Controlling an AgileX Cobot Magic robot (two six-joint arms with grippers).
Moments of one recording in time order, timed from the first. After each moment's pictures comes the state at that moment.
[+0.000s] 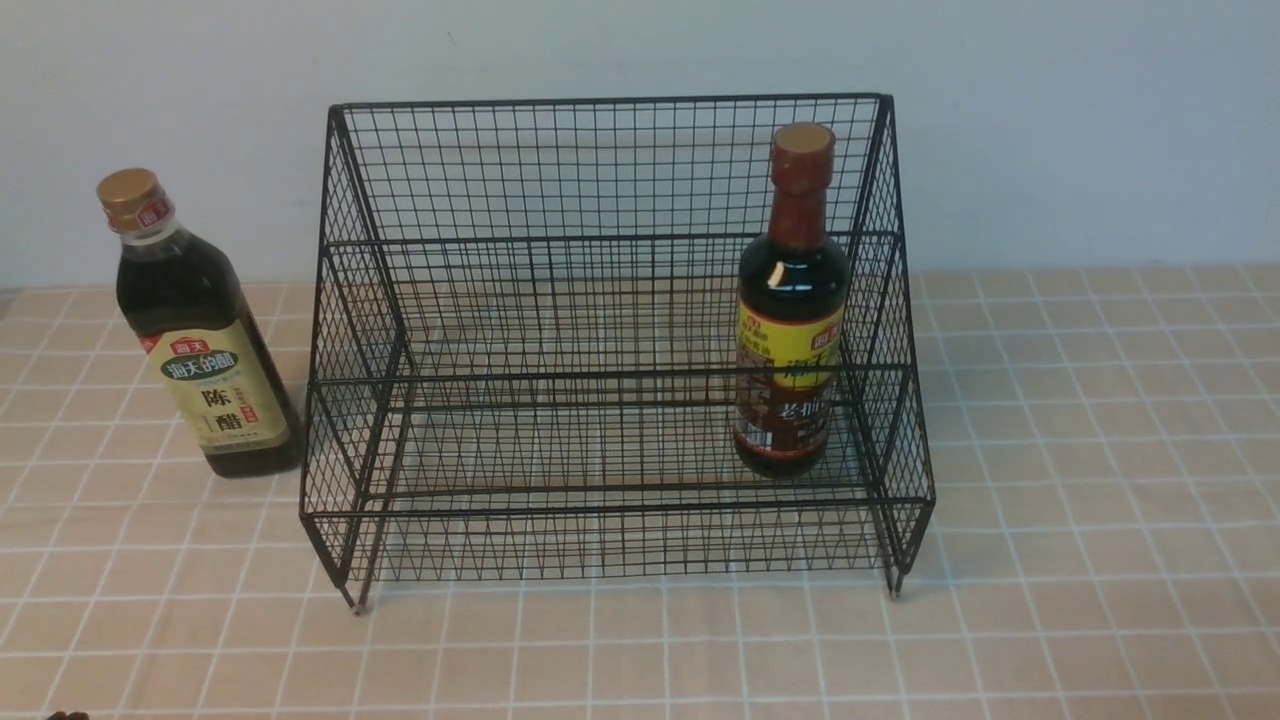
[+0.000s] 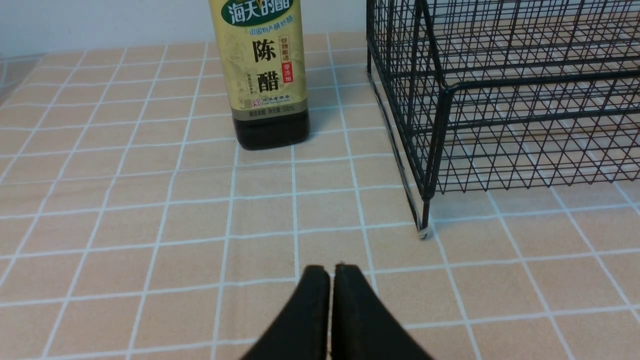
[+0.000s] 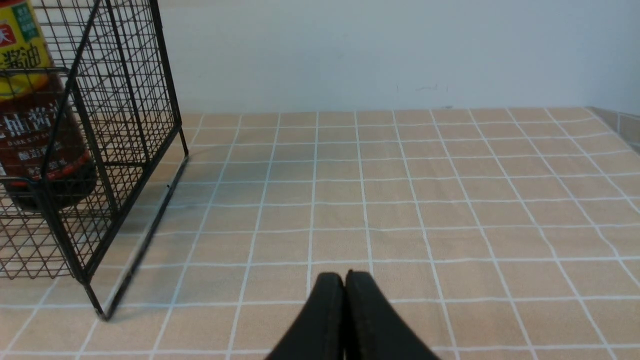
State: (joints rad) right arm 0.02 -0.02 0.02 -0.06 0.36 0.11; left arm -0.05 -0.01 0.03 -0.01 0.38 0.03
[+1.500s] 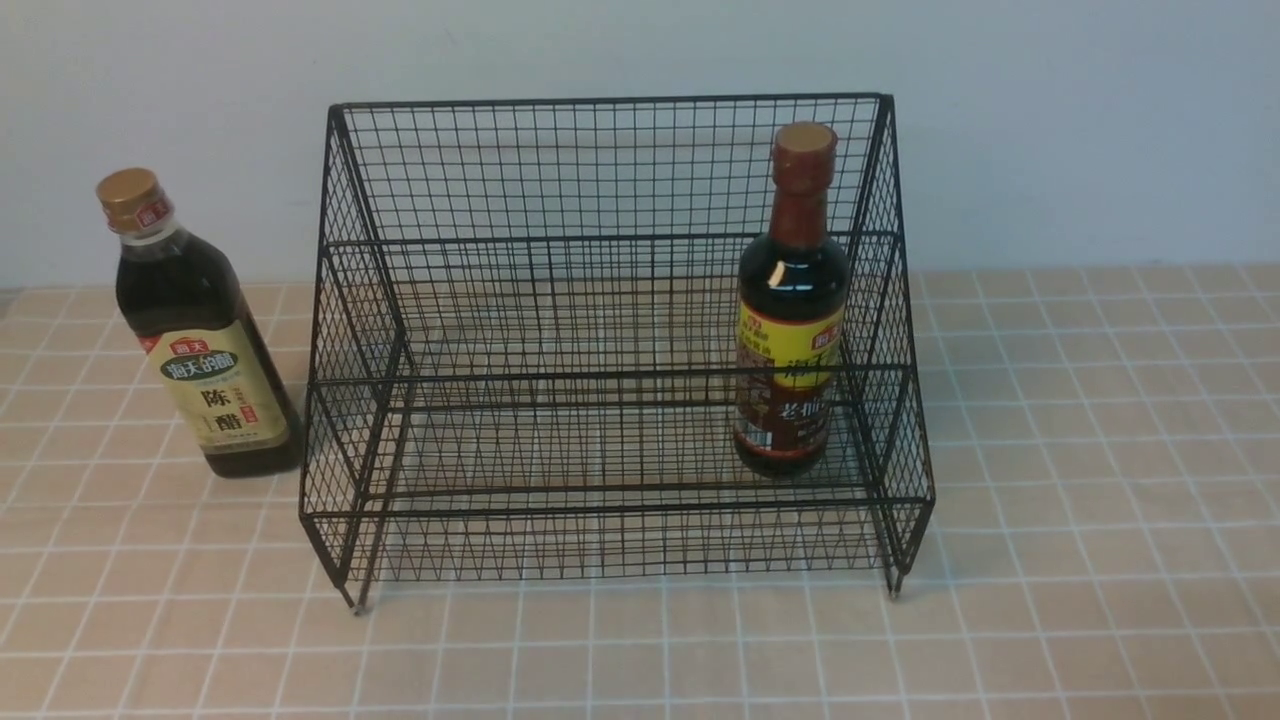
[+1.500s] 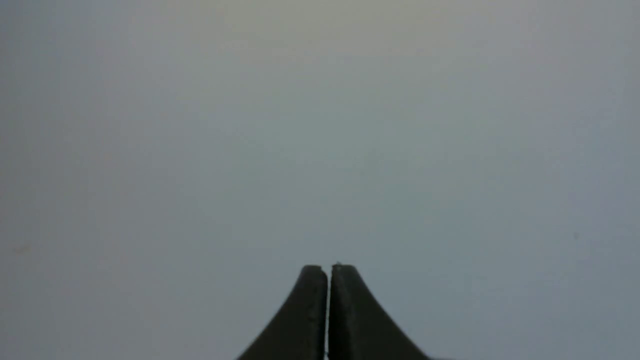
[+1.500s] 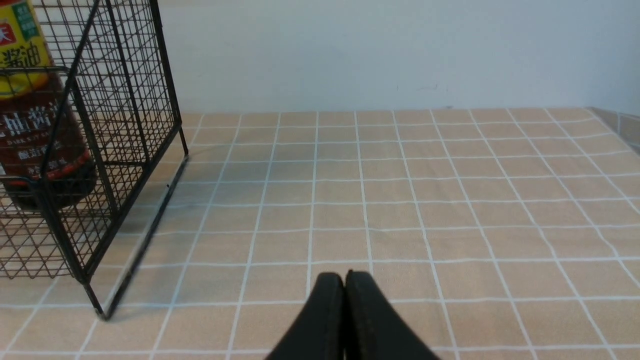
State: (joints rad) right arm 0.02 -0.02 0.02 -0.06 0.36 0.11; left arm -0.05 0.34 -0.38 -0.28 -0.19 0.14
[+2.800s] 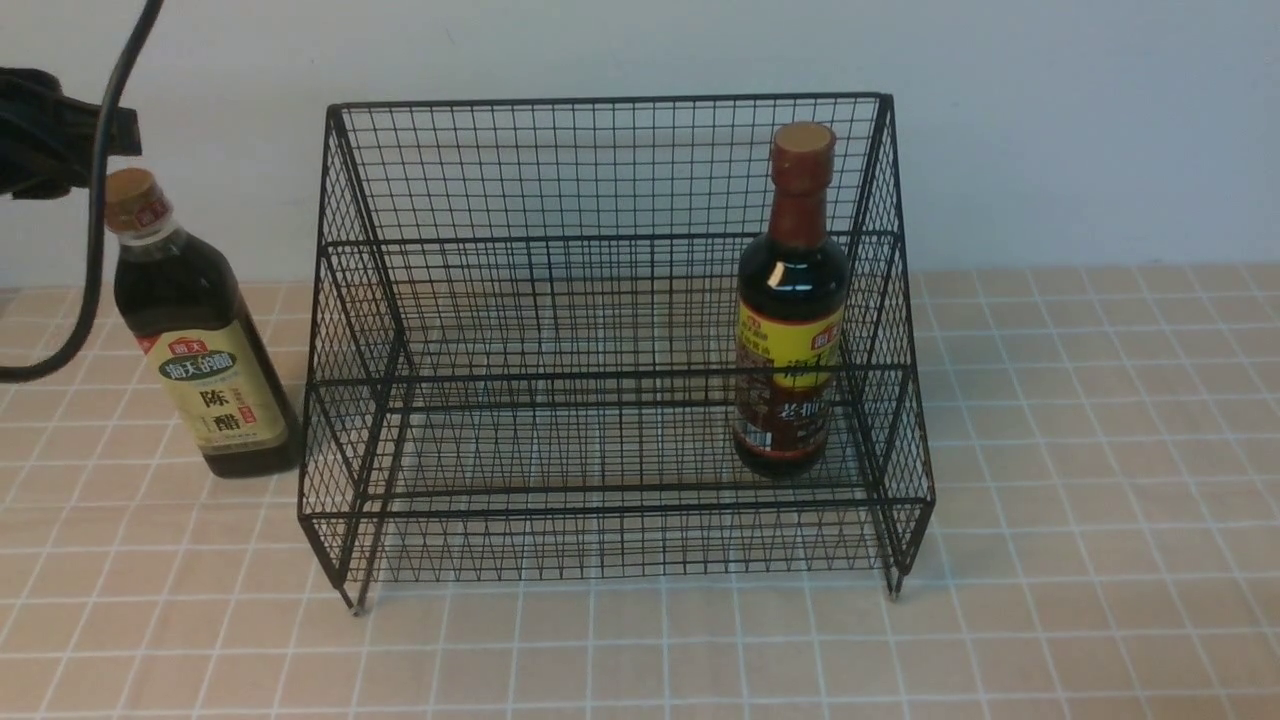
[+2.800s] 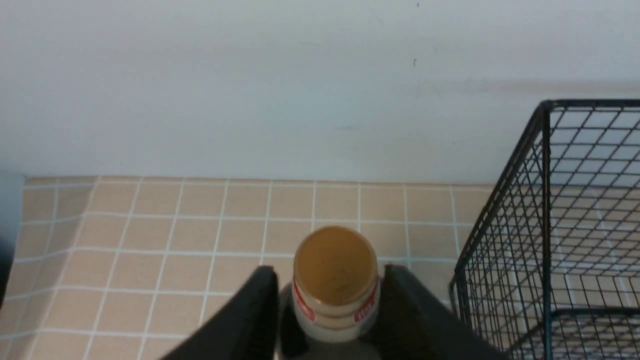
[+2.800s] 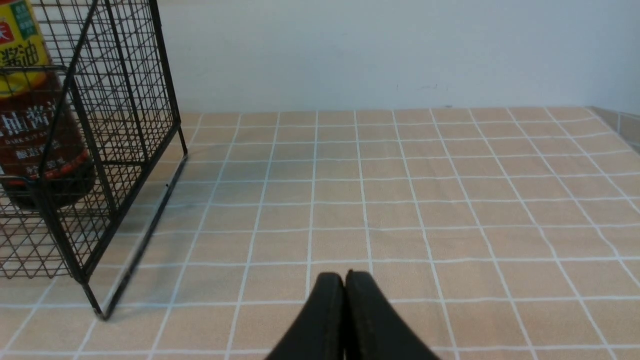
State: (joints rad) right arm 0.02 -0.02 0.02 -0.06 0.36 0.11; left arm 0.08 1.35 -1.18 -0.01 0.44 0.03
